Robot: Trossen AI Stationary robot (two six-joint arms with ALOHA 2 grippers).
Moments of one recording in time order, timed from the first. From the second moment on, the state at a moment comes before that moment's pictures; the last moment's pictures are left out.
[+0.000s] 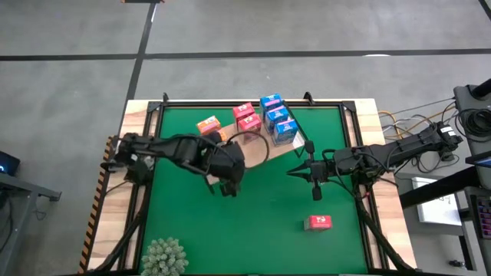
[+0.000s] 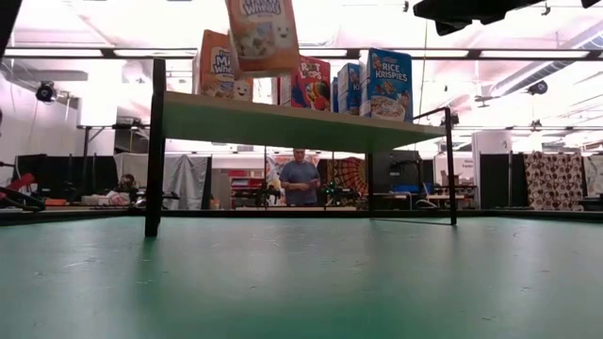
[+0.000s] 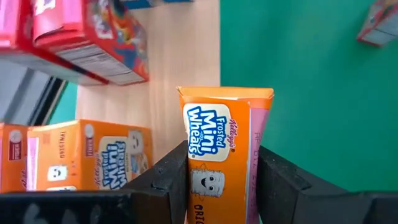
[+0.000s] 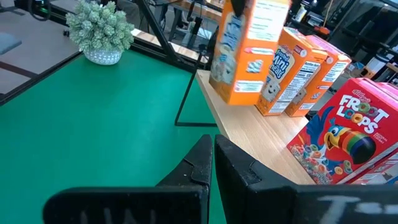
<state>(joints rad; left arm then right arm) -0.25 1.88 2.24 -1.57 -0.40 -0.58 0.25 0.92 0.63 0.03 0.17 -0.29</state>
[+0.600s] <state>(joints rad) -0.21 1.87 2.15 -1.57 -0.30 -0.61 0.25 0.92 0.63 0.01 0.17 -0.29</state>
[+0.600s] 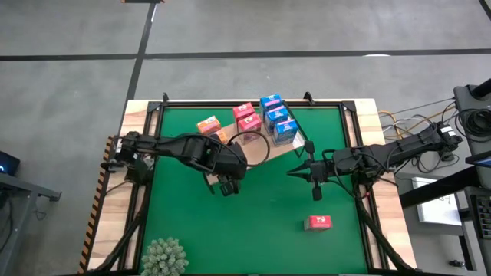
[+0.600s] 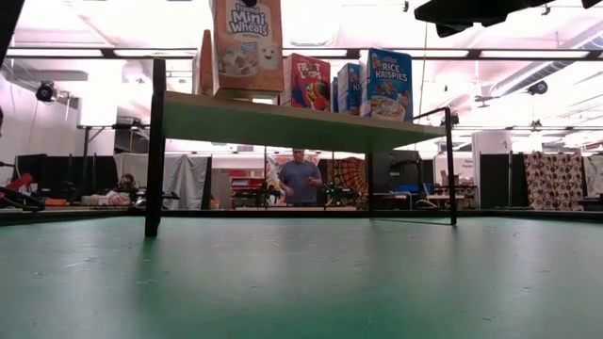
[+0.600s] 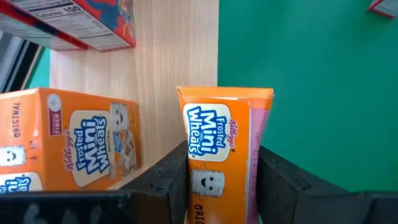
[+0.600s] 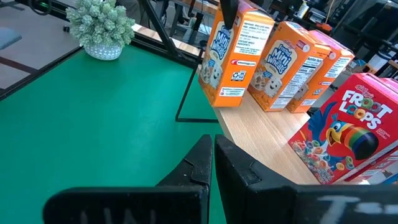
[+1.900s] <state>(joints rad) -0.17 1.87 2.14 -1.57 -0.33 -0.55 0.25 0.92 0.63 0.01 0.17 -0.29</state>
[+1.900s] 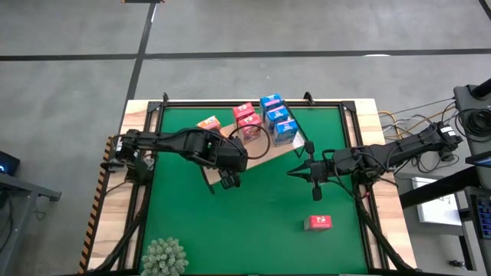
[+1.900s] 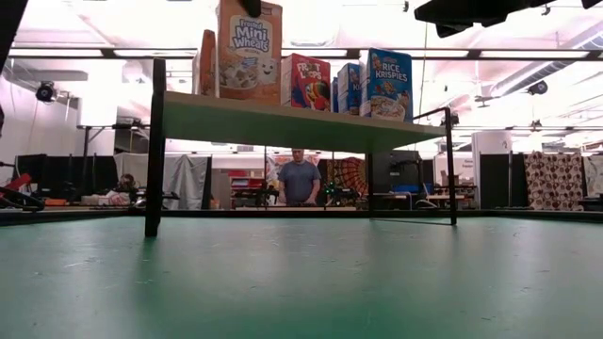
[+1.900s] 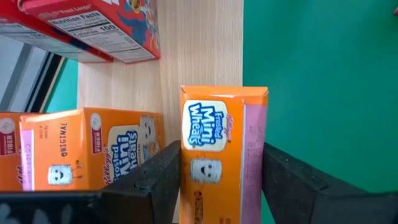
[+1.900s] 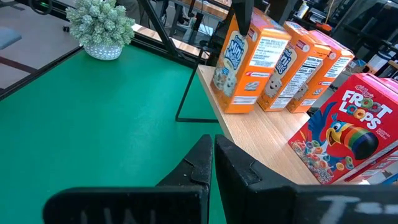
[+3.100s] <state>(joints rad) -0.17 1.86 2.15 -1.57 -0.36 -0.47 0.25 0.92 0.63 0.01 0.18 -0.29</state>
